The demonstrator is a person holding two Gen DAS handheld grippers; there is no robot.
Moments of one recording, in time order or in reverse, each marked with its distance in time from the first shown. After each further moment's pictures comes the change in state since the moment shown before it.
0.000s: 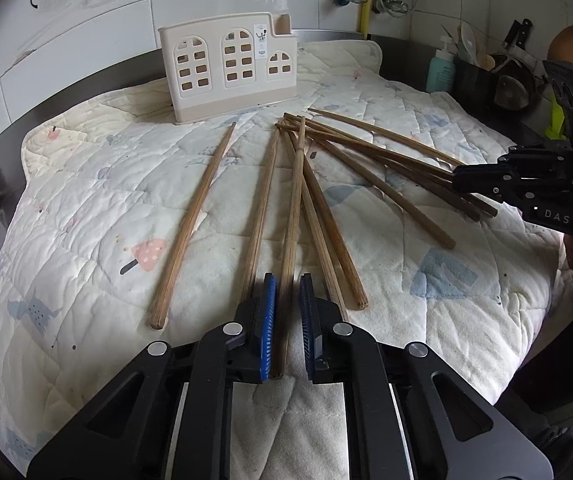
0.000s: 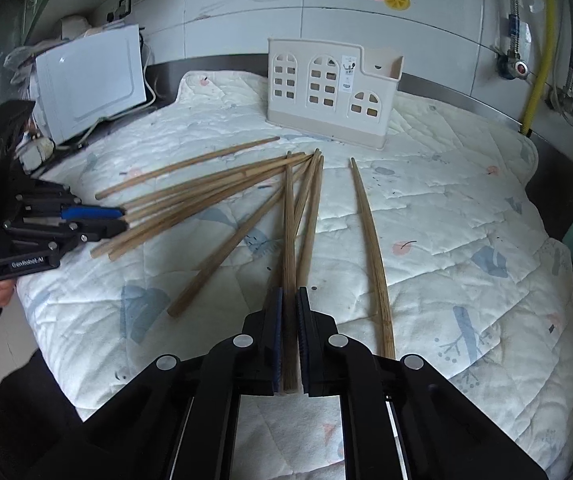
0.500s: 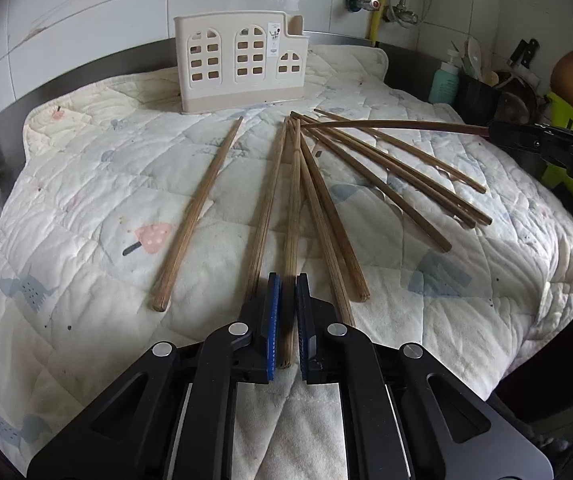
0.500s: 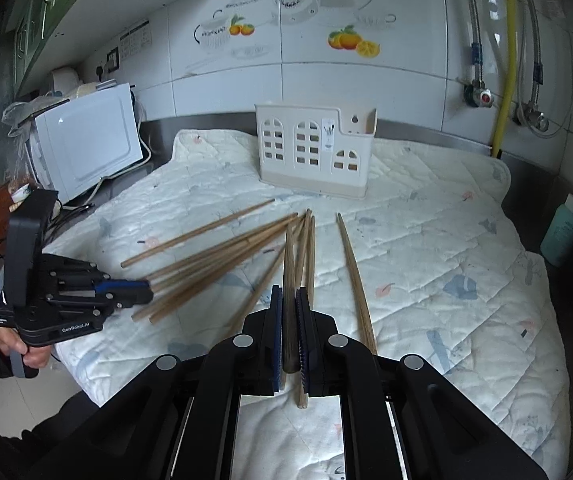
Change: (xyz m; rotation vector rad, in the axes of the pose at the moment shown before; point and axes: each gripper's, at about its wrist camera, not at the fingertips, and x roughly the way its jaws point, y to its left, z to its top) left arm -0.005 0.010 -0.006 -0.075 -0.001 -0.042; right arm -0.052 0.008 0.025 0.087 -0.135 -0.023
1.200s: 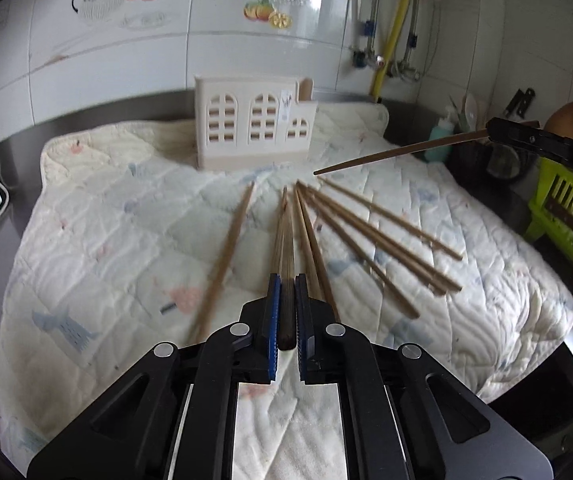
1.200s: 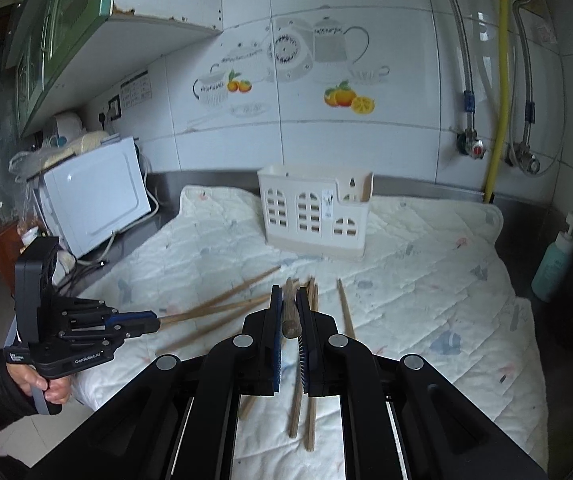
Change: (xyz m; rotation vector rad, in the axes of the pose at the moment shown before) left arm -0.049 0.008 0.035 -0.046 -0.149 -0.002; right arm -0.042 -0.005 0.064 0.048 -0.112 0.026
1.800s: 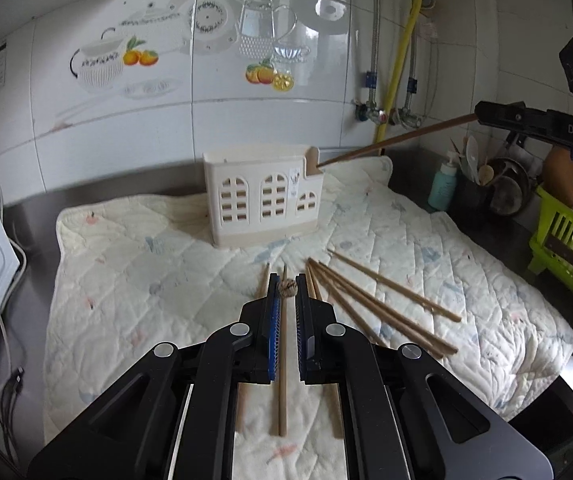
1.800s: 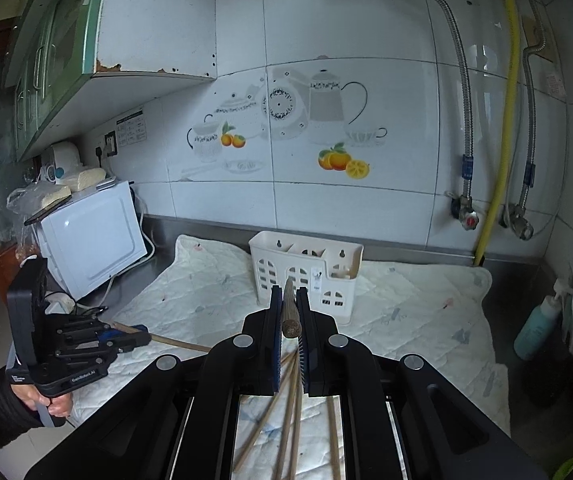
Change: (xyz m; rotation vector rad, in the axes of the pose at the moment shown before) left arm -0.028 0.002 0.072 0.052 -0.117 0.031; right arm -0.013 -0.011 0.085 -0.027 -0.073 -0.018
